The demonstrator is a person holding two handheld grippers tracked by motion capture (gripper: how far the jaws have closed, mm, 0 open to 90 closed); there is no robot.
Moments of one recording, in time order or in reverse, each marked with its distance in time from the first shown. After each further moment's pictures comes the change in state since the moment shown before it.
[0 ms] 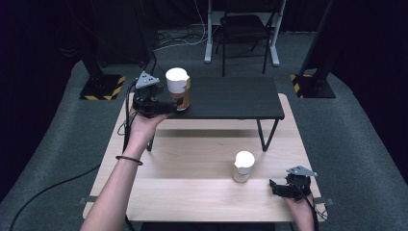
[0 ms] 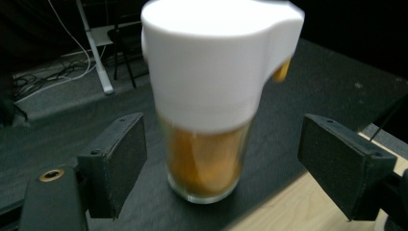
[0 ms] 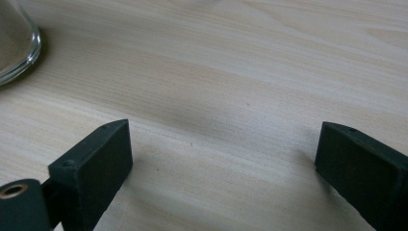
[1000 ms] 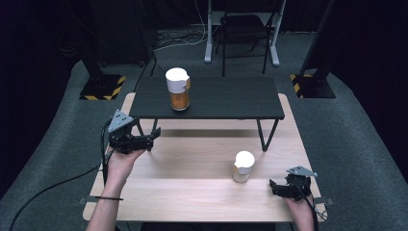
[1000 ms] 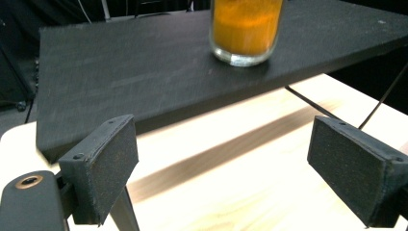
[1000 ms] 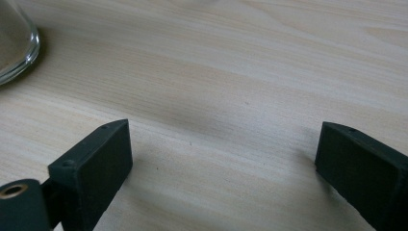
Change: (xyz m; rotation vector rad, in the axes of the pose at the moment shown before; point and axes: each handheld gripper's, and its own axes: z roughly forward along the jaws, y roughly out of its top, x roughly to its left) left arm 0.012 -0.107 -0.055 -0.031 0.062 -0.046; right arm 0.001 0.000 0.000 0.001 -0.004 0.004
